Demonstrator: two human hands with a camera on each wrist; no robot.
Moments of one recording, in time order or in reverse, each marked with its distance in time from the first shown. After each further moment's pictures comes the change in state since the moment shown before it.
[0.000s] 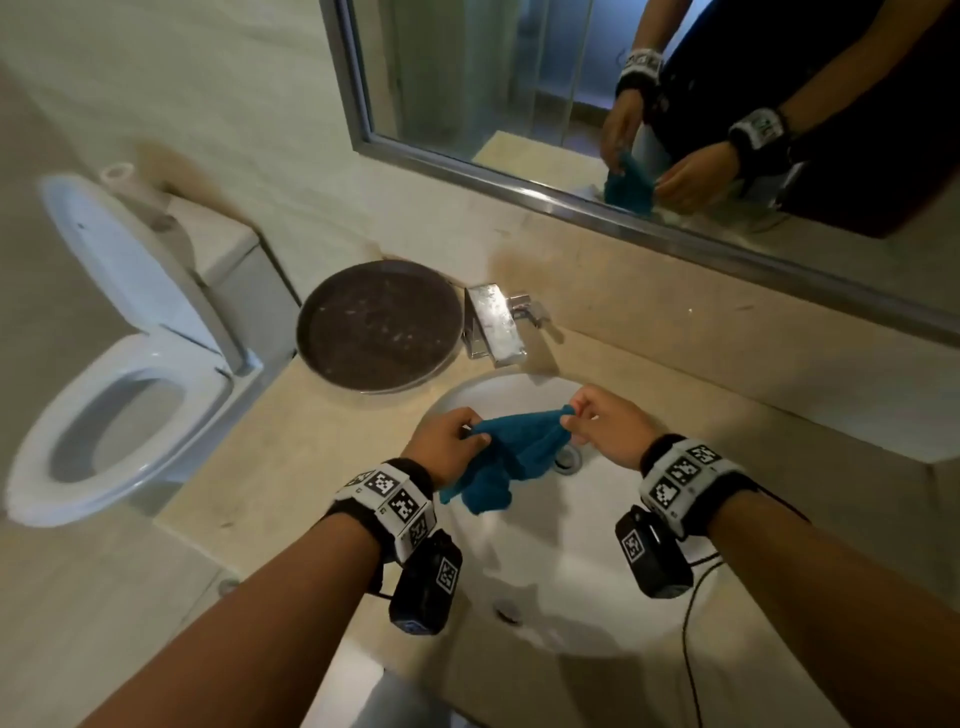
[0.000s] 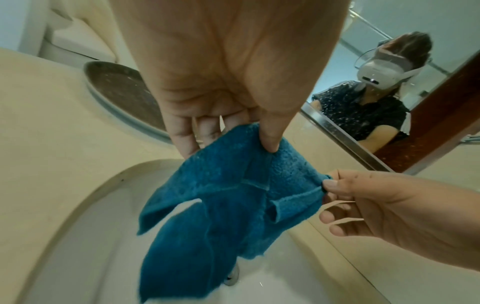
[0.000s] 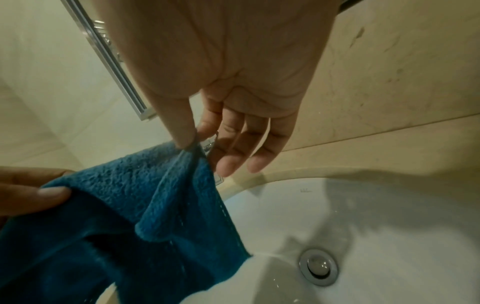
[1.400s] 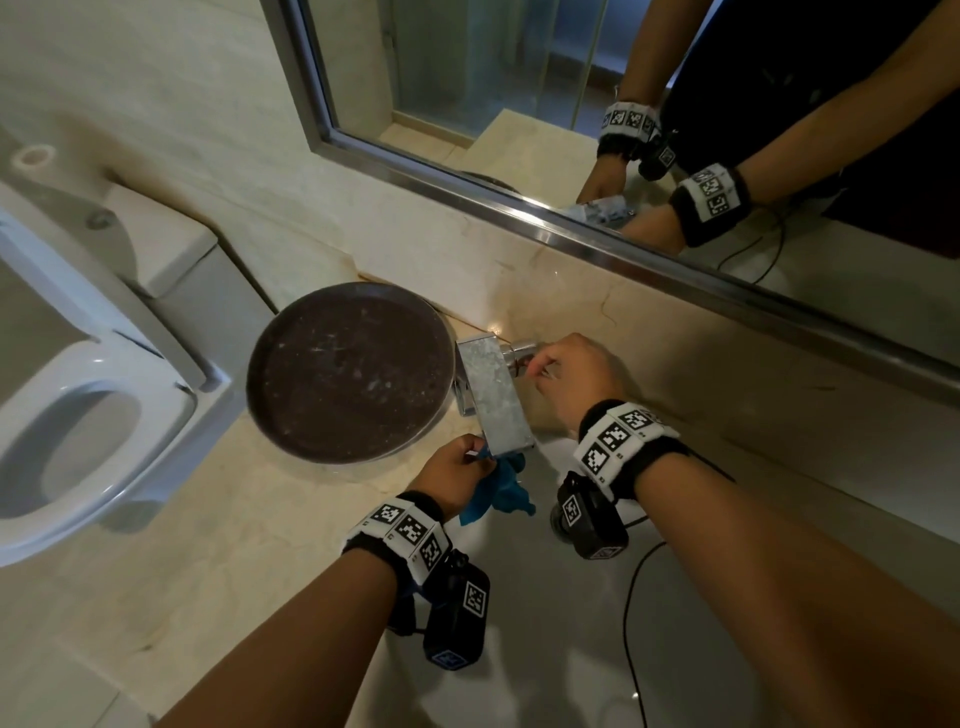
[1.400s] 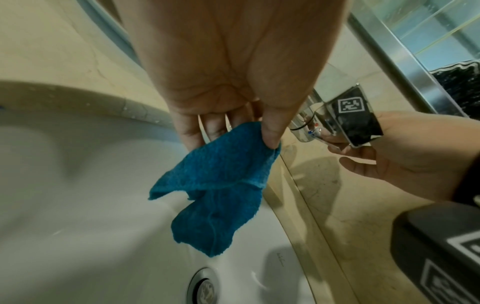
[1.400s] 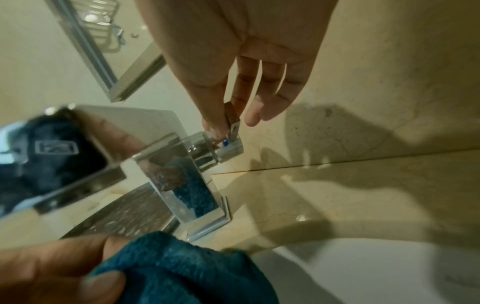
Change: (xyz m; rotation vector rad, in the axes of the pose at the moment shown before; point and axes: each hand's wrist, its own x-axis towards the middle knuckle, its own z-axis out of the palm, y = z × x) left_hand 0.138 -0.027 0.014 -0.426 -0.017 -0.177; right_hand 0.164 -0.051 -0.014 -0.286 0.247 -0.057
